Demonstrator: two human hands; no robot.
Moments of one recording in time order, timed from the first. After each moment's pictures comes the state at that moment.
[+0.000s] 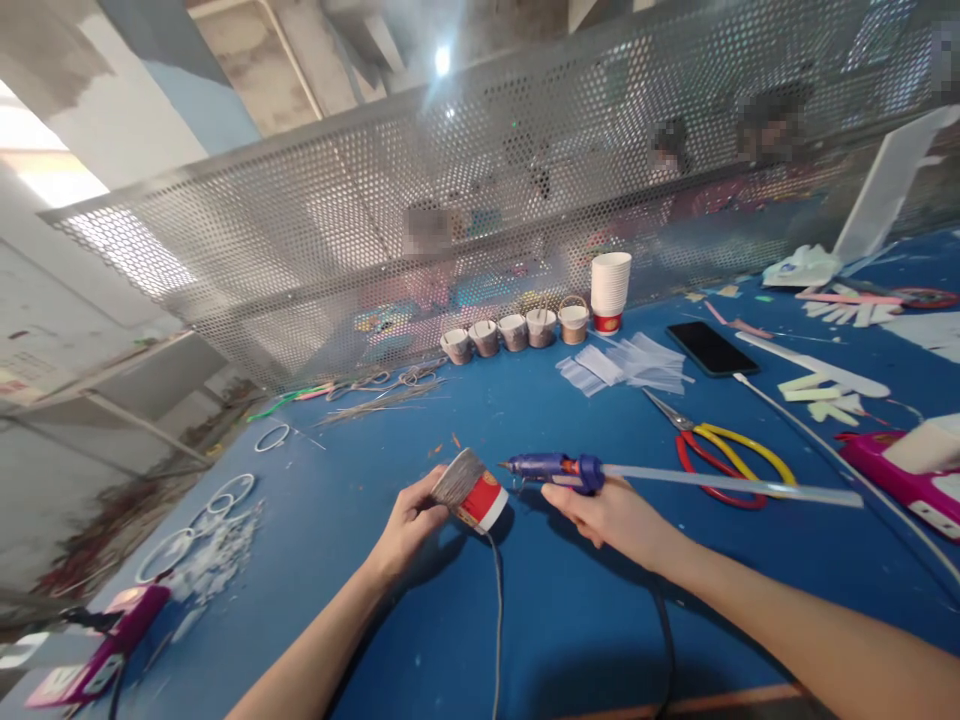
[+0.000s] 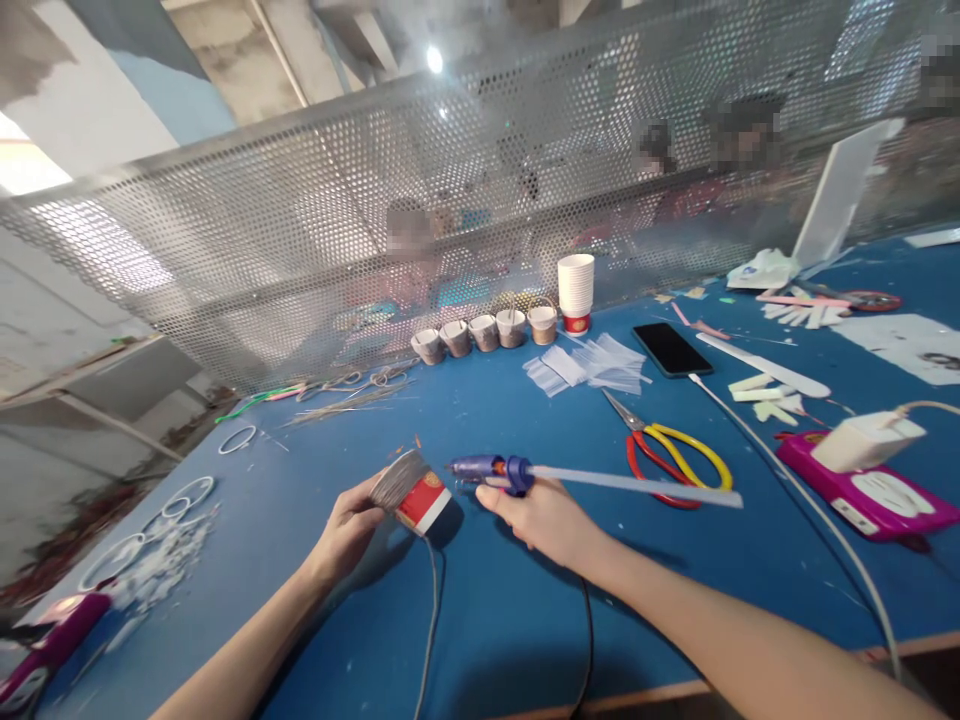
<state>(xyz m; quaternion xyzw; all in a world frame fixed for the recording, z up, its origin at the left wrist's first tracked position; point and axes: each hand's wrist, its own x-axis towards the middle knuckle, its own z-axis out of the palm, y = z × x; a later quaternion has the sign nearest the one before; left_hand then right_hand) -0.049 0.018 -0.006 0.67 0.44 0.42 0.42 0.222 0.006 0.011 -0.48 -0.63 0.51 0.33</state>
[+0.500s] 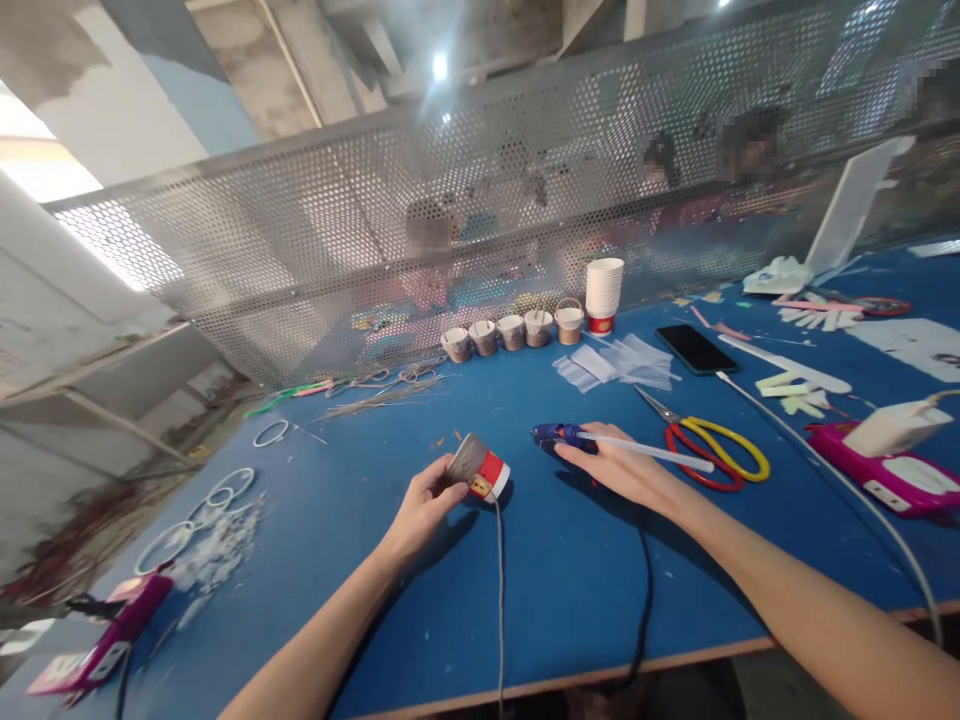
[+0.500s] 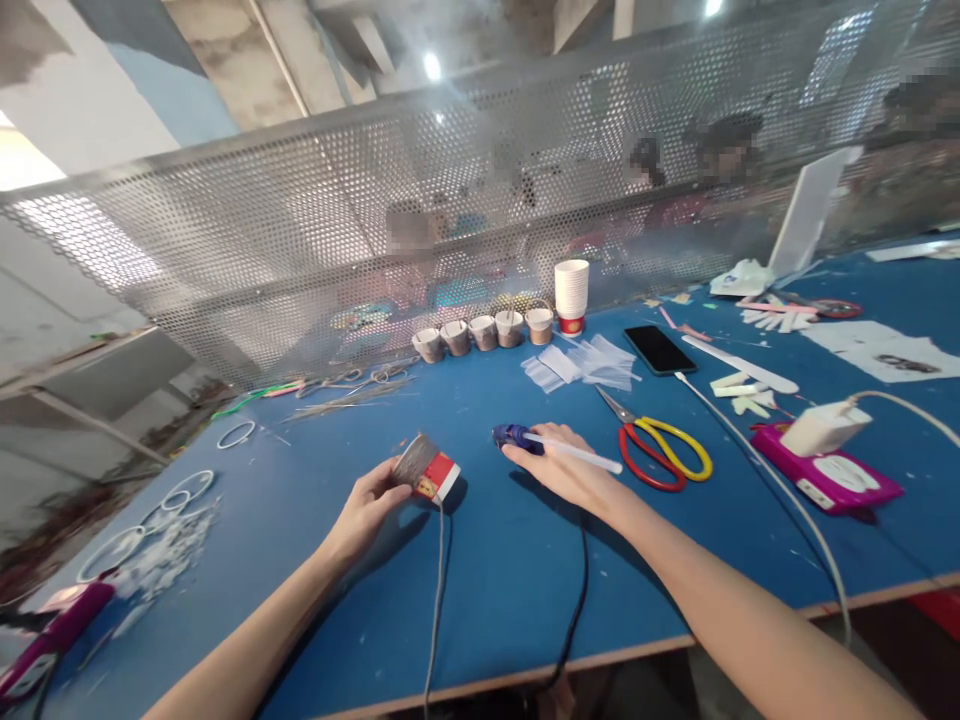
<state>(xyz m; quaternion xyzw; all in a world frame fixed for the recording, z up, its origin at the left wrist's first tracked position) -0.029 0.012 0.007 0.62 0.50 0.41 0.44 0.244 0.037 0.002 -0.58 -0.77 0.15 0.22</state>
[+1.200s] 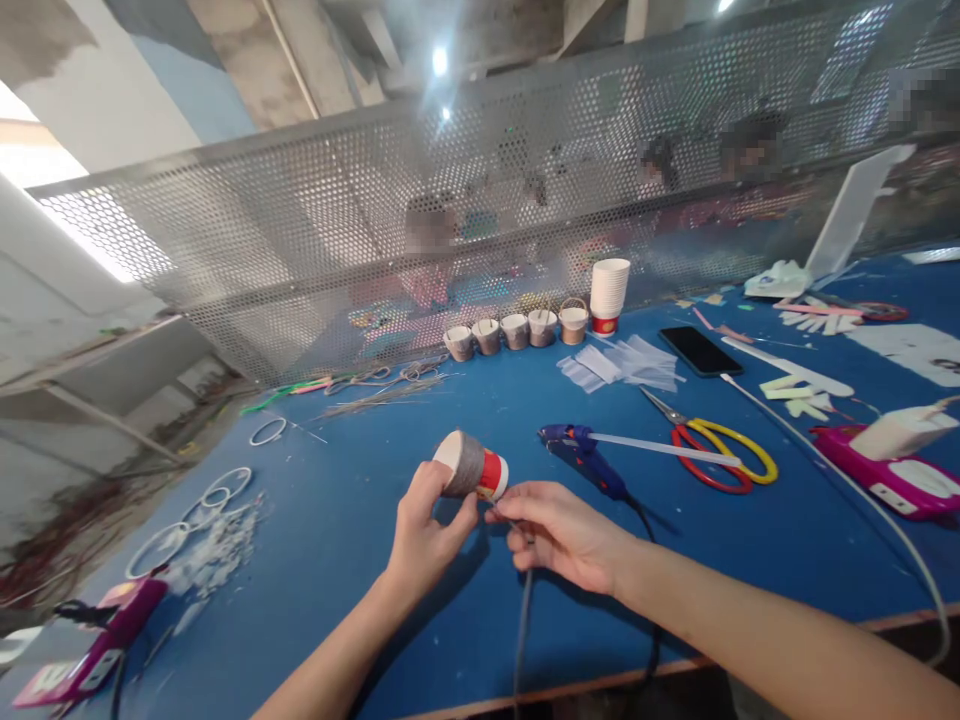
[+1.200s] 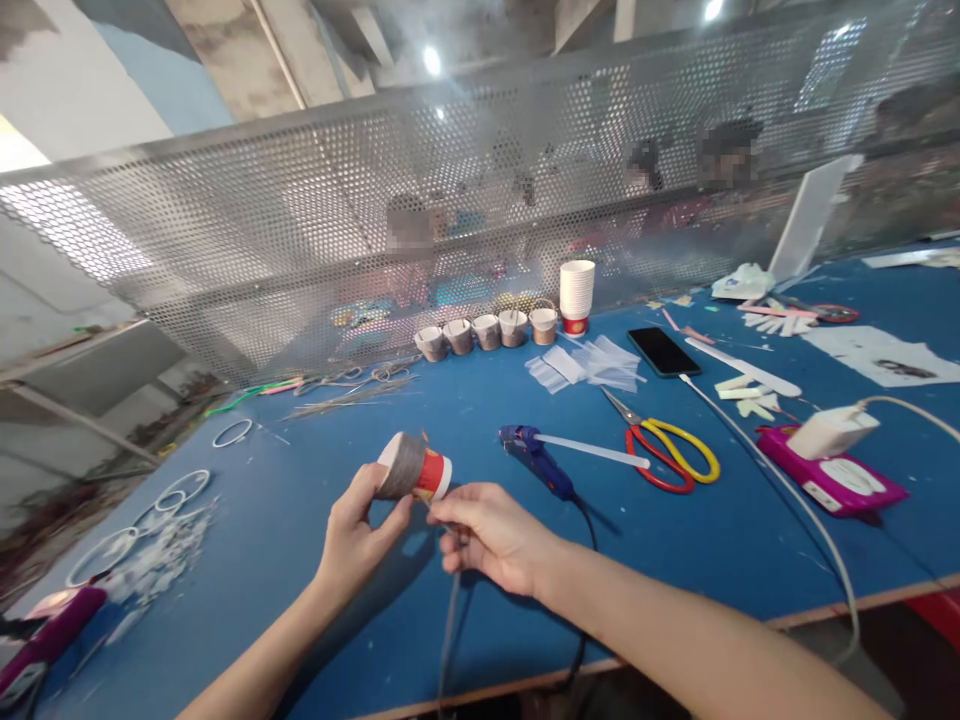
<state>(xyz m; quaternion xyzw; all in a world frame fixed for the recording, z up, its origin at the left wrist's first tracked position) -0.016 -0.015 0.025 0.75 0.51 0.42 0.07 0.153 -0.015 0.026 -0.35 -0.30 0.82 0.34</state>
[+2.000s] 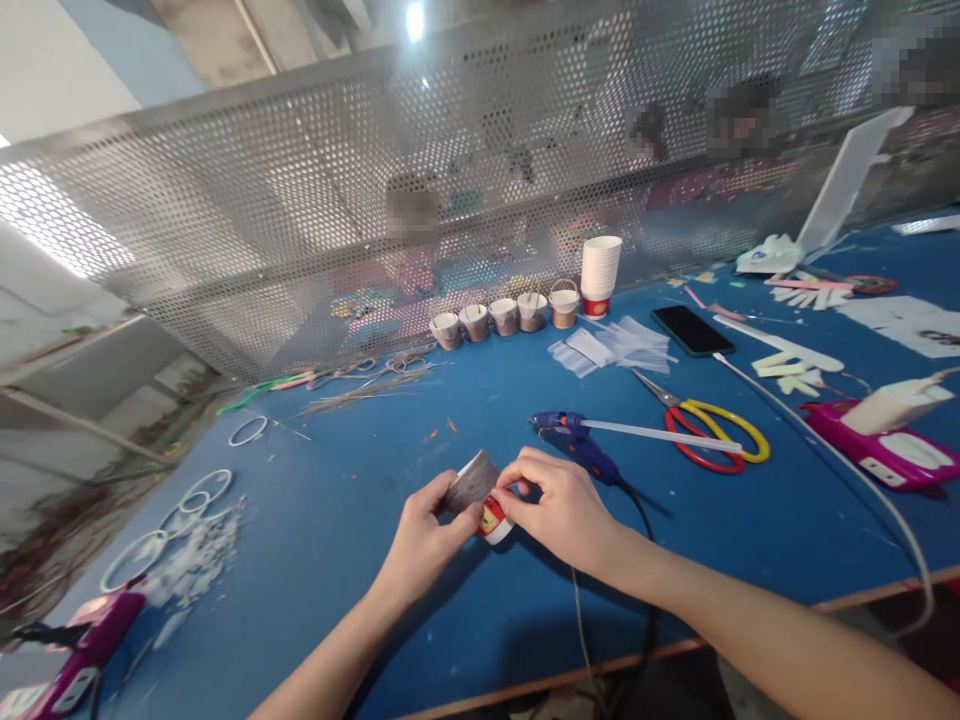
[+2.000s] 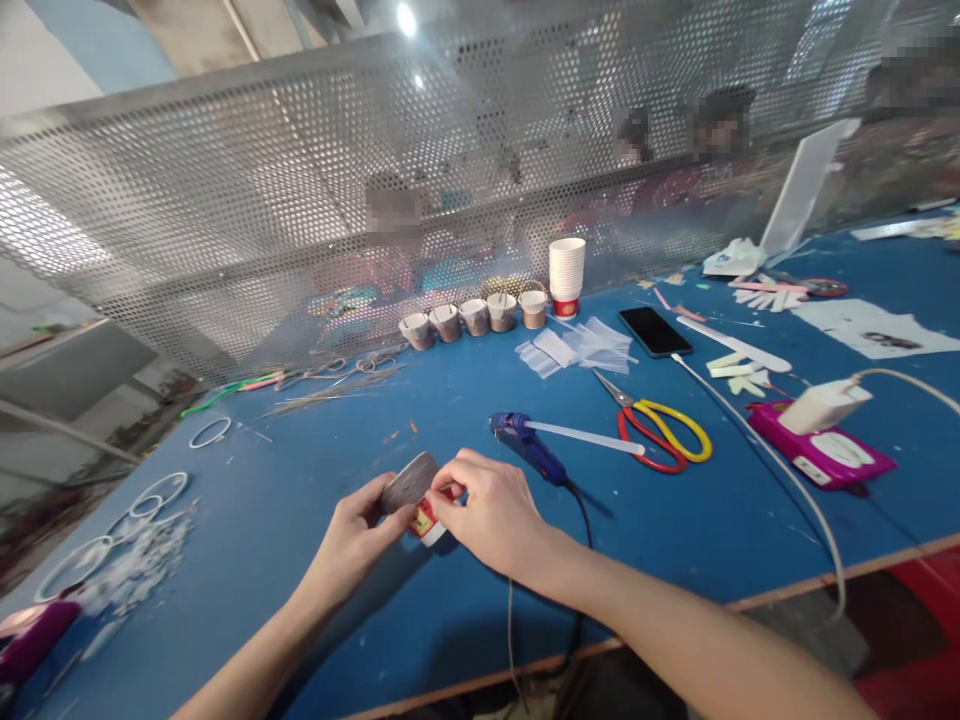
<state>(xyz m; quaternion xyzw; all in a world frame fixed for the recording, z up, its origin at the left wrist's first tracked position) -0.004 -0.021 0.036 0.65 0.57 0.34 0.36 0.165 -0.012 0.016 -0.45 -0.74 0.26 0.43</state>
